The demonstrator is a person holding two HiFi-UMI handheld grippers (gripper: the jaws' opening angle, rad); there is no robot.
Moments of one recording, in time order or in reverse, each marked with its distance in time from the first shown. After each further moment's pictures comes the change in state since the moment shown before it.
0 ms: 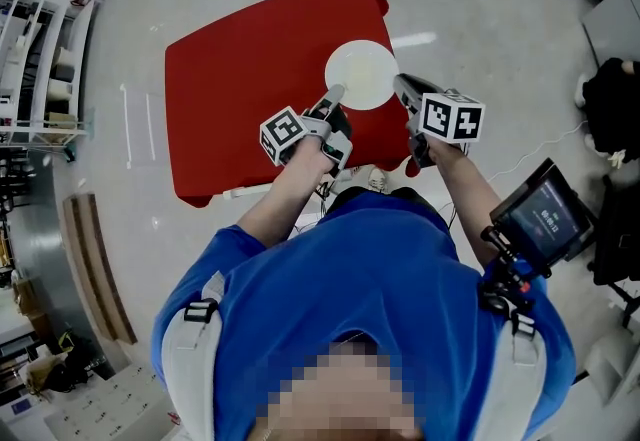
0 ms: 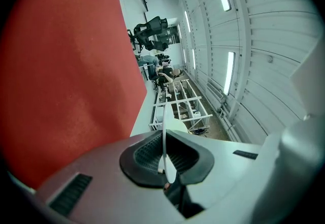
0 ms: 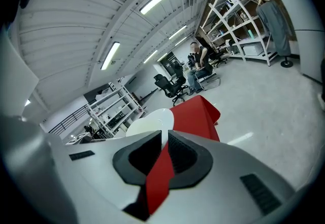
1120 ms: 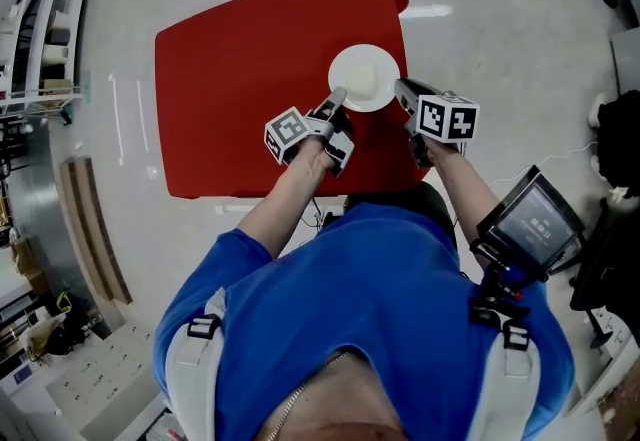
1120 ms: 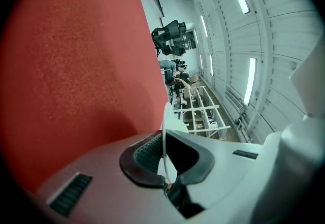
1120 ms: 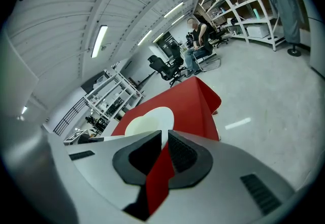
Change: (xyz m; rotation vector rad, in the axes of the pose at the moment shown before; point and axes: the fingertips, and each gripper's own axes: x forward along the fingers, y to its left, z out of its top) left arm 0.051 0.074 0.033 -0.104 -0.062 0.156; right arm 0.089 -0.064 -0.014 0.043 0.221 -0.003
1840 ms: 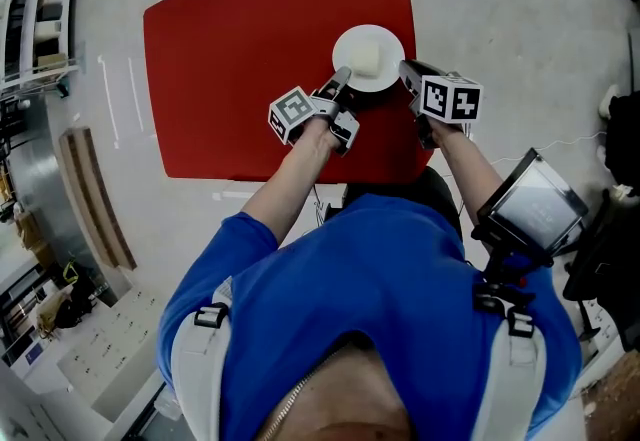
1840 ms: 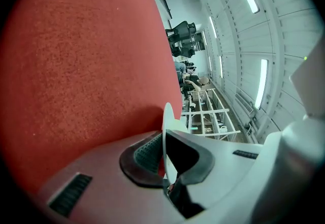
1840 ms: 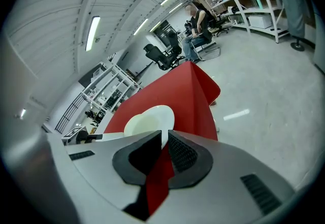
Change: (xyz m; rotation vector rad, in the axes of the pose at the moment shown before) left arm 0.025 0.046 0.007 -0.047 -0.023 0.091; right arm 0.042 -0.038 -0.021 0.020 0.127 -0.011
